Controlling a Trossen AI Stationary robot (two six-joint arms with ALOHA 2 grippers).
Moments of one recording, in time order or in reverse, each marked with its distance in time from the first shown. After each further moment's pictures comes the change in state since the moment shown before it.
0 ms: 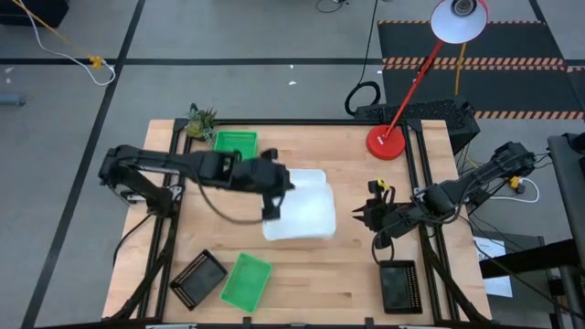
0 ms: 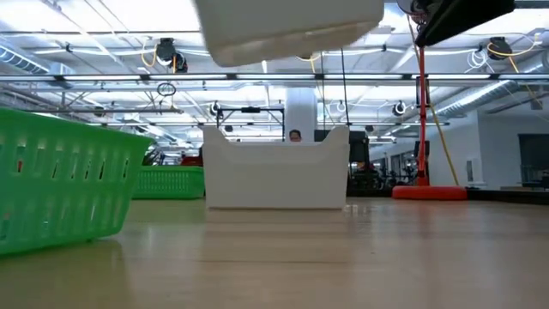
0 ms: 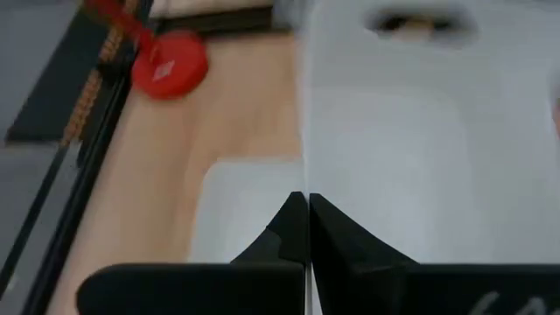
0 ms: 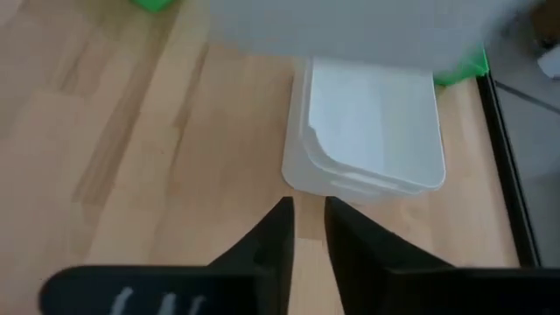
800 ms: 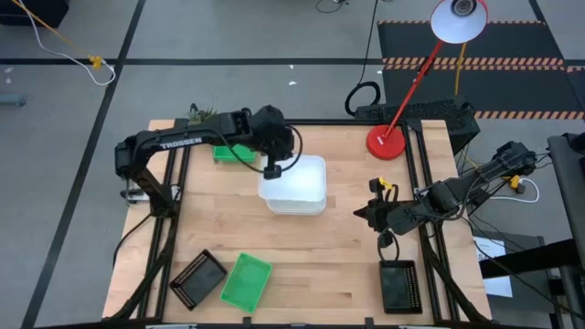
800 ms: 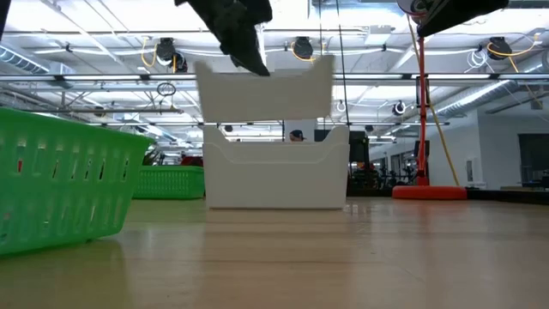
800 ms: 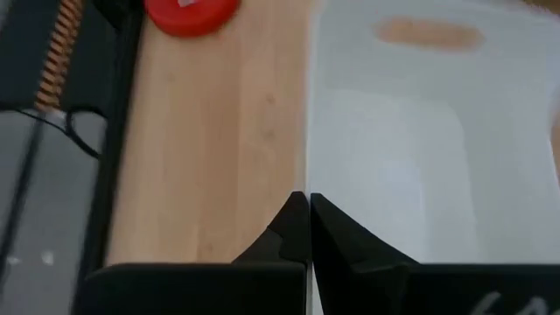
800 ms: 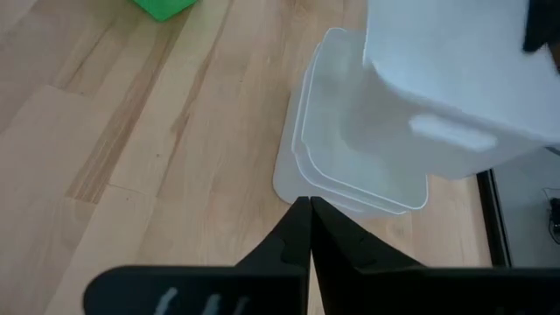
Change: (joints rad) left arm 0.400 0.107 0.000 -0.039 0.347 0.315; right arm -0.002 -0.036 0.000 0.014 0.000 -0.101
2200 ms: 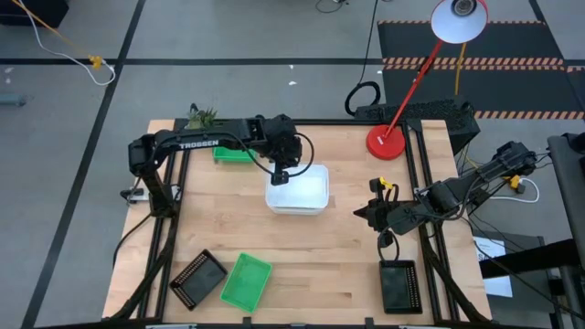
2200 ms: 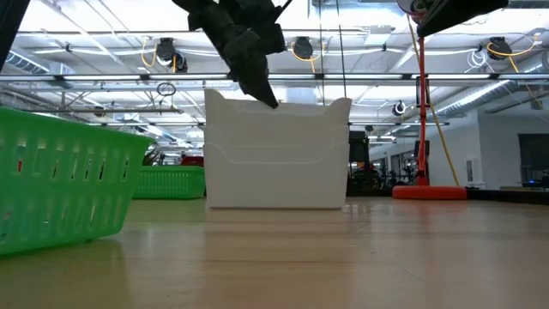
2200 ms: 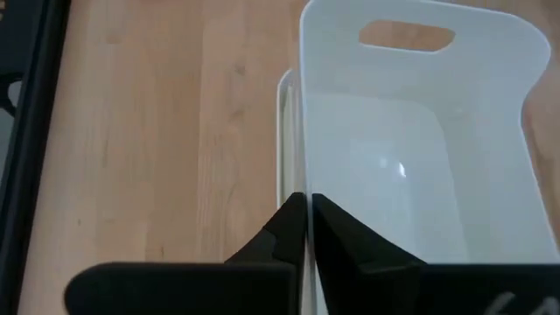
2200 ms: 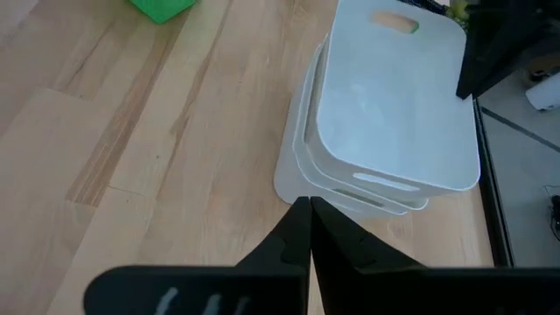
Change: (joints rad) left arm 0.005 0.117 -0.032 0.056 0.056 -0.030; right arm 0.000 0.000 0.000 0.000 0.001 0.011
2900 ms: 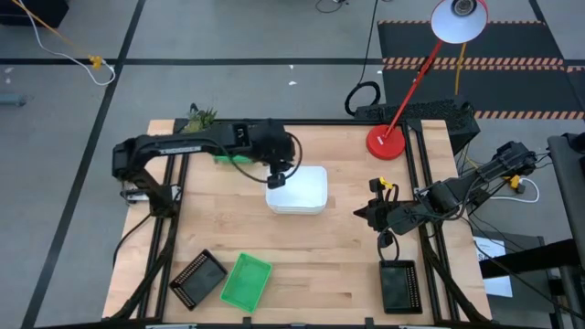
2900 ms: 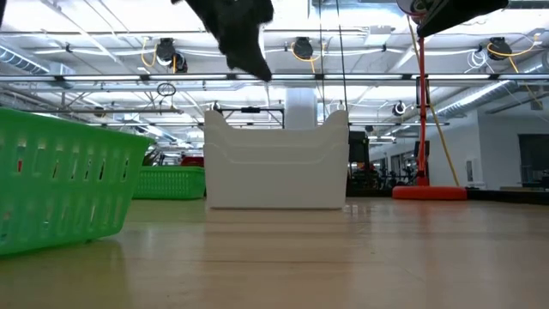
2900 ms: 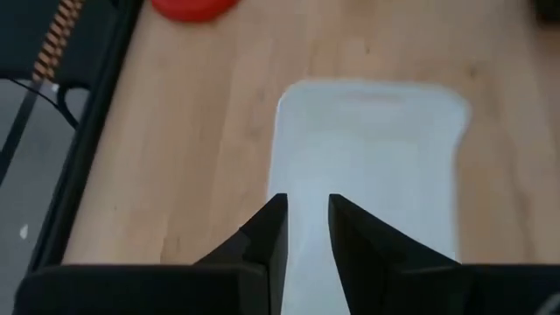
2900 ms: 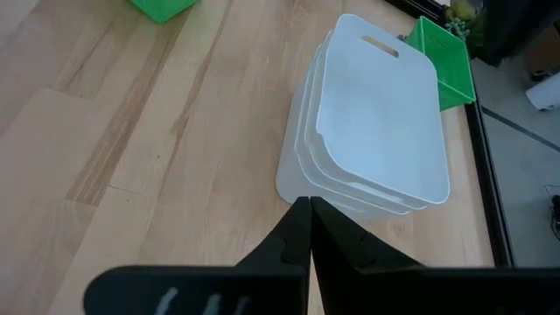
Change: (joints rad) left arm -0.085 -0.140 -0.043 0.016 -0.134 -0.152; right arm 0.000 0.000 0.000 0.000 -0.001 0.000
